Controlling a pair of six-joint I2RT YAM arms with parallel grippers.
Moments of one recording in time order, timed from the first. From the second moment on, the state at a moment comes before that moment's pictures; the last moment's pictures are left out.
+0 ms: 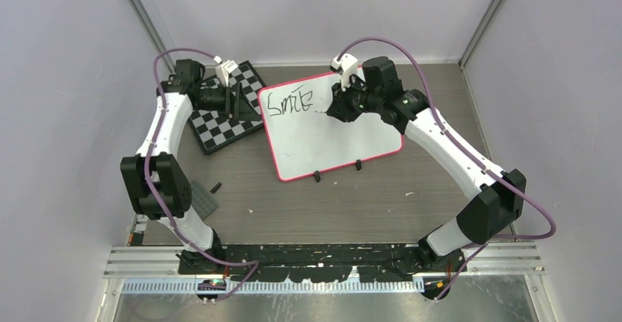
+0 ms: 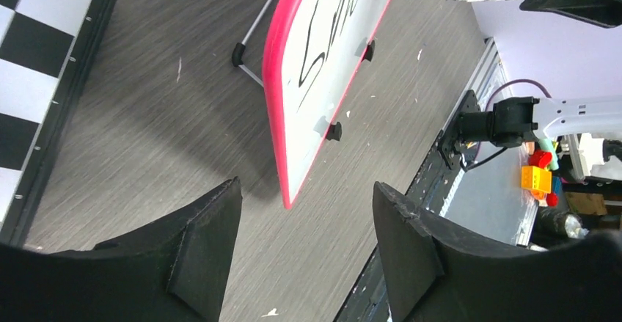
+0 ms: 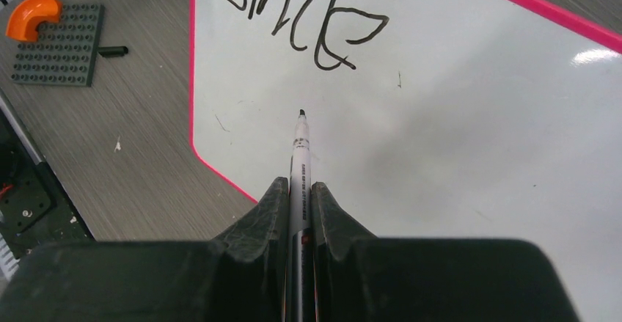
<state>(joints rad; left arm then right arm) 0.06 1.69 1.56 -0.94 1.01 0.23 0.54 1.51 1.49 -0.53 -0.35 -0.08</state>
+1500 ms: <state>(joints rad) -0.07 1.81 1.49 -0.56 1.01 0.00 0.53 1.60 1.48 -0.37 -0.20 -0.08</state>
